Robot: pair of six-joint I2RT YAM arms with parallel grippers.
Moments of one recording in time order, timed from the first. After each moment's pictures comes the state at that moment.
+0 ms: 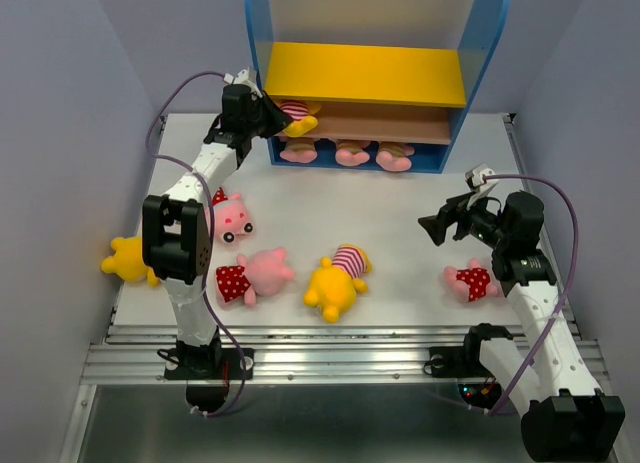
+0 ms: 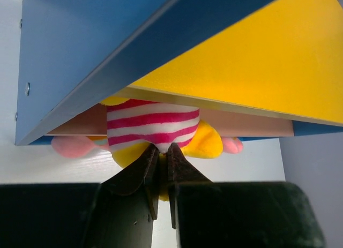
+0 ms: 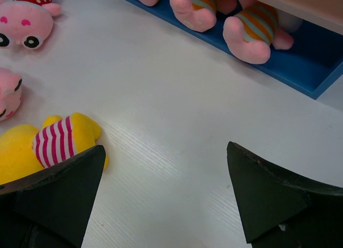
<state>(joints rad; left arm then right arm) -0.22 1.91 1.61 -0.04 0.25 -0.67 -0.01 0.79 0.66 -0.15 -0.65 -0.09</state>
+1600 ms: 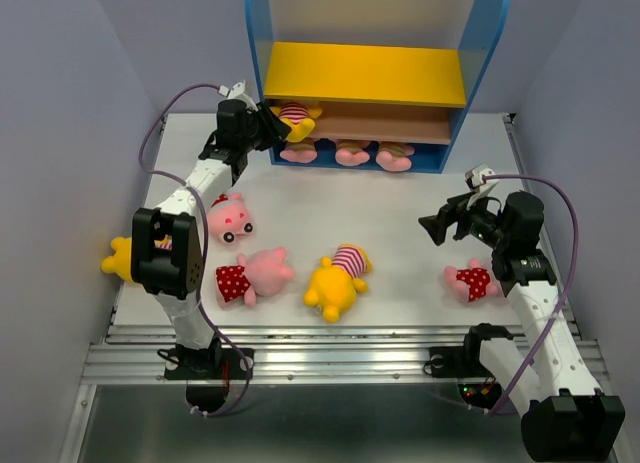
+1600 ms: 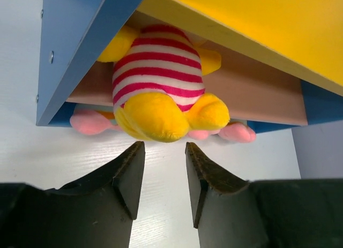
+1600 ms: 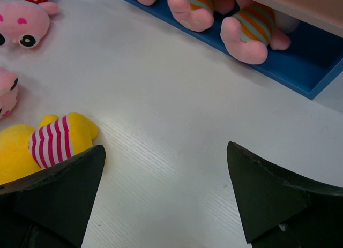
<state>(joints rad) -0.22 1.78 1.40 0.06 0.22 -0.63 -0.01 0.79 0.66 -0.15 -0.64 -0.09</state>
